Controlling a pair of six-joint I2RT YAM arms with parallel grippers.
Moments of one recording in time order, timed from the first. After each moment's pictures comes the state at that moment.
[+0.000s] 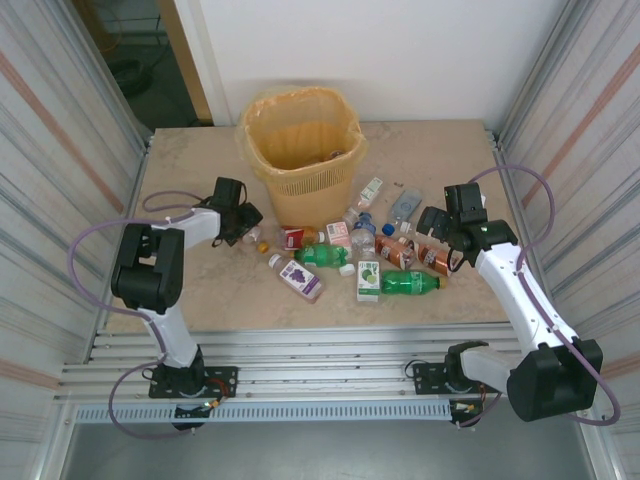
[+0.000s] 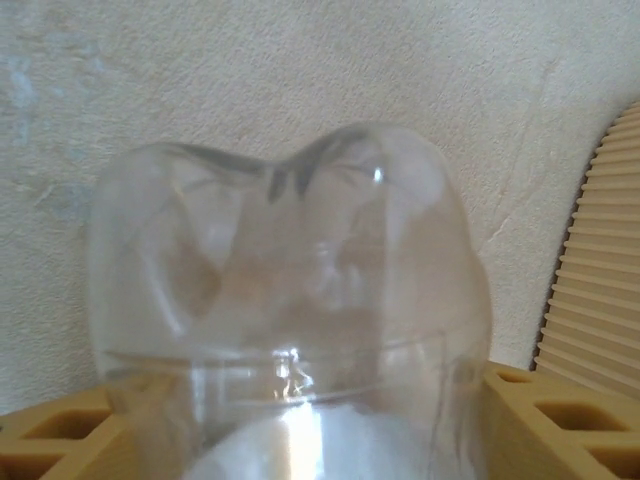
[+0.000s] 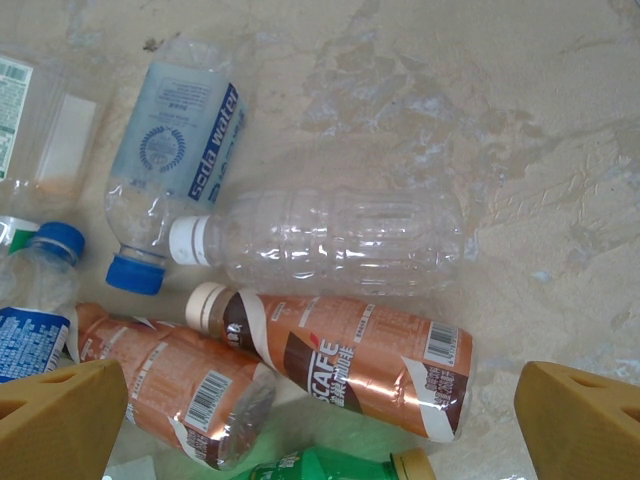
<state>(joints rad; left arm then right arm) -0.20 1.82 1.06 -0.26 0.00 -0.86 0.19 1.14 0.98 -0.77 0.24 0.52</state>
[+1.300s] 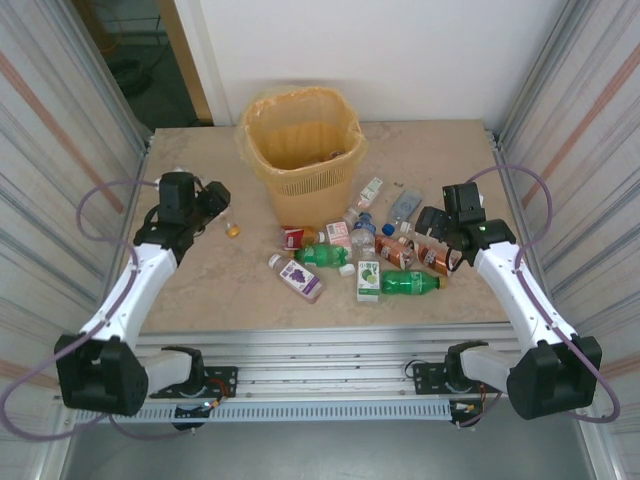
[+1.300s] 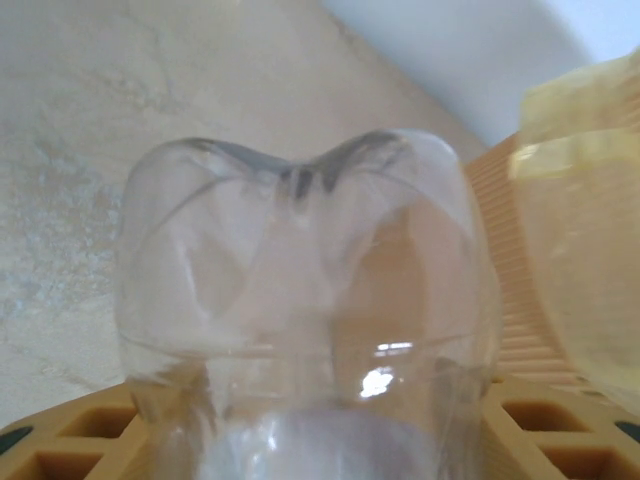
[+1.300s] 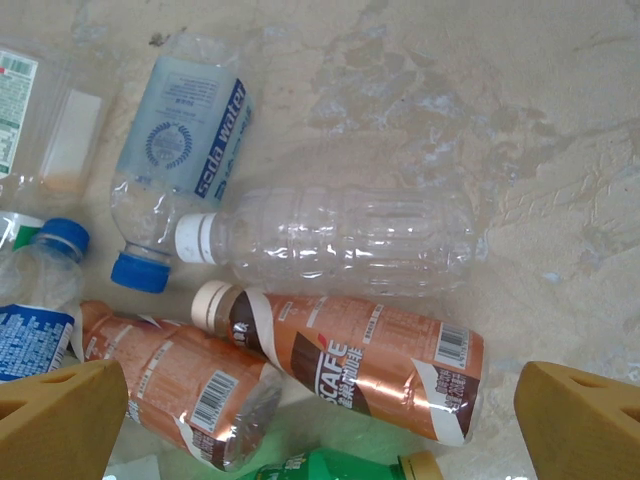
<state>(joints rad) -0.14 1.16 0.96 -0.37 -0.03 -0.71 0.19 1.15 0.97 -0.75 0.23 0.52</state>
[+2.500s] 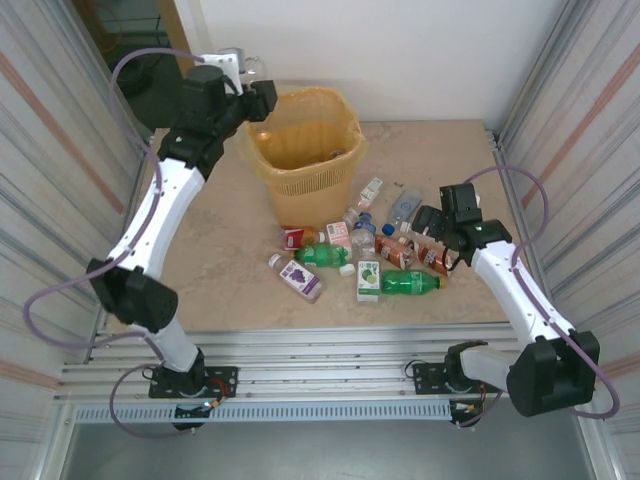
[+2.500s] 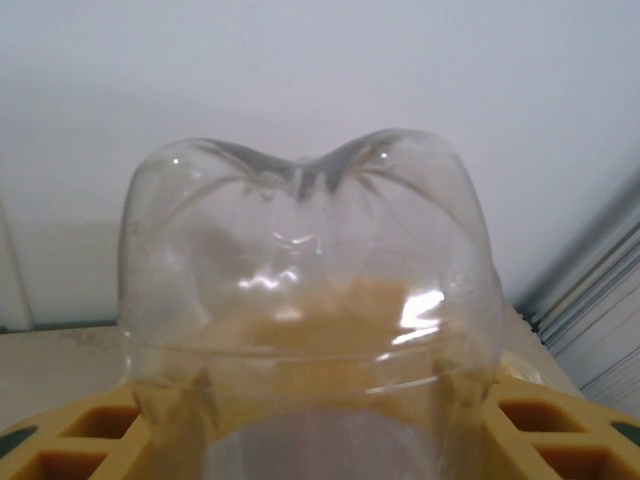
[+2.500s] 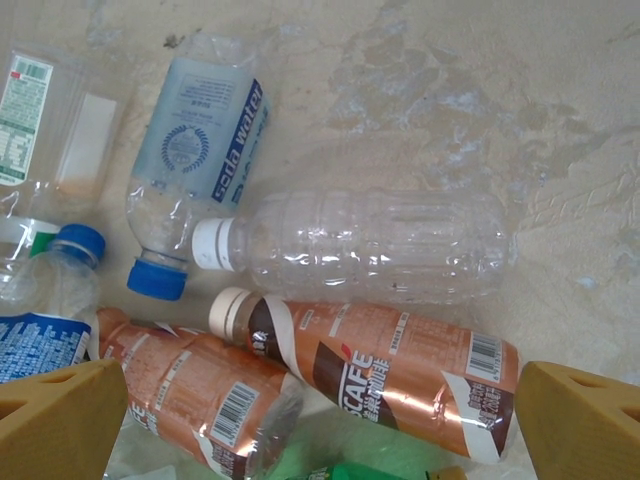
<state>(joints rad) -0.32 1.73 1.92 -0.38 0.04 -0.27 0.20 1.16 0.96 -0.71 0.22 0.55</state>
